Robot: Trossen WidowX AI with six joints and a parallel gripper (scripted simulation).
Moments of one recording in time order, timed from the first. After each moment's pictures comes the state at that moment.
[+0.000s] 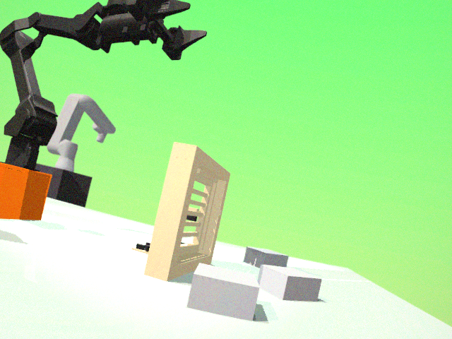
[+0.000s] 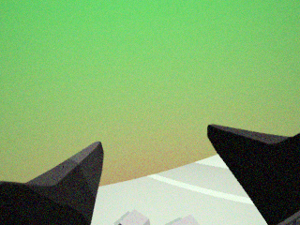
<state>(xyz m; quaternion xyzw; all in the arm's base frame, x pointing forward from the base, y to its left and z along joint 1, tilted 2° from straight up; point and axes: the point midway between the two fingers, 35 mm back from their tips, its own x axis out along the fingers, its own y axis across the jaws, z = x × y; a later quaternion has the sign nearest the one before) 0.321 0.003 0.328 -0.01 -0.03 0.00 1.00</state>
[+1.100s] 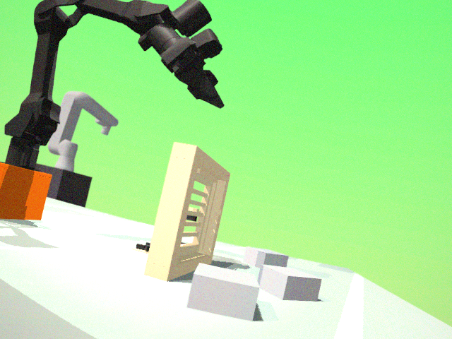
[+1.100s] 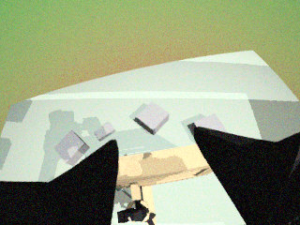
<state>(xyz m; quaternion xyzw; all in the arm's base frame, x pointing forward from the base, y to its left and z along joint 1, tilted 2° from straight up) 0.375 0.065 0.222 0.01 0.34 0.06 0.94</state>
